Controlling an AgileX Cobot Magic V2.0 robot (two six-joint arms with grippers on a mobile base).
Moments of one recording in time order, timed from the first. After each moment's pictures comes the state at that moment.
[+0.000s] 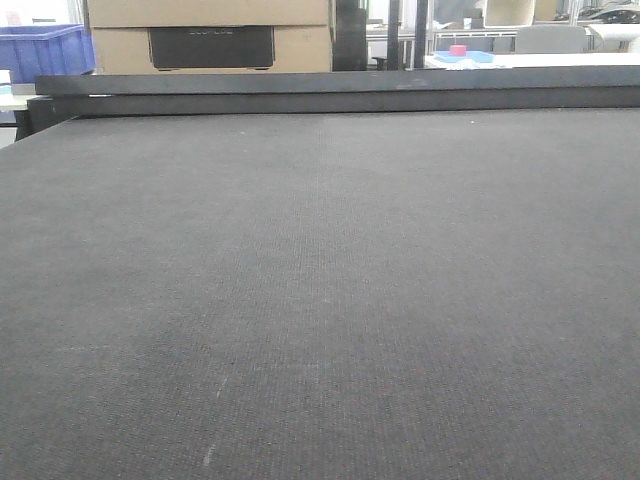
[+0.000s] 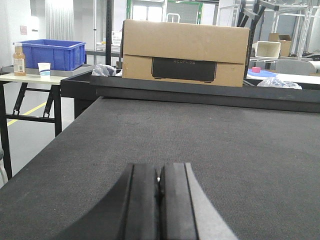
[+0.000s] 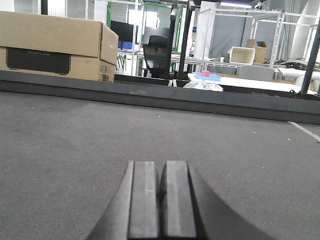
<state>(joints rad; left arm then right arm) -0.08 0.00 0.00 0.03 -0.01 -0.07 0.07 0.00 0.00 0.06 -0.02 -0.10</state>
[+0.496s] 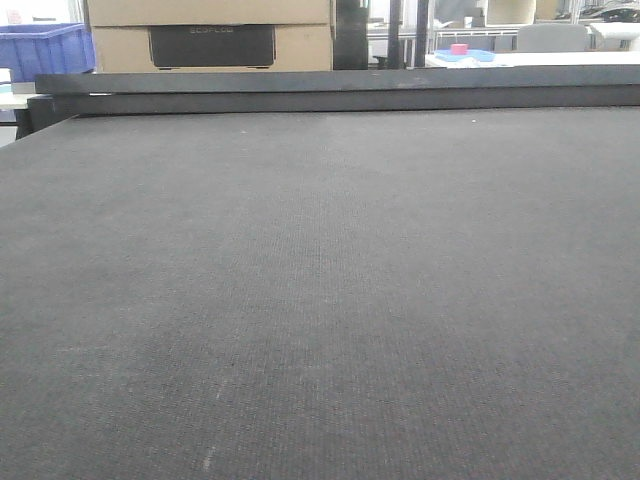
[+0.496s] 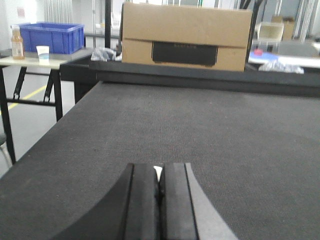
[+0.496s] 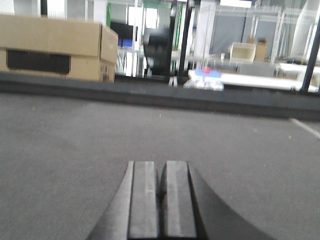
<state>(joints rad) -0.08 0.00 -0.13 0.06 0.21 -0.07 0.07 0.00 -0.09 0.07 0.11 -0.10</state>
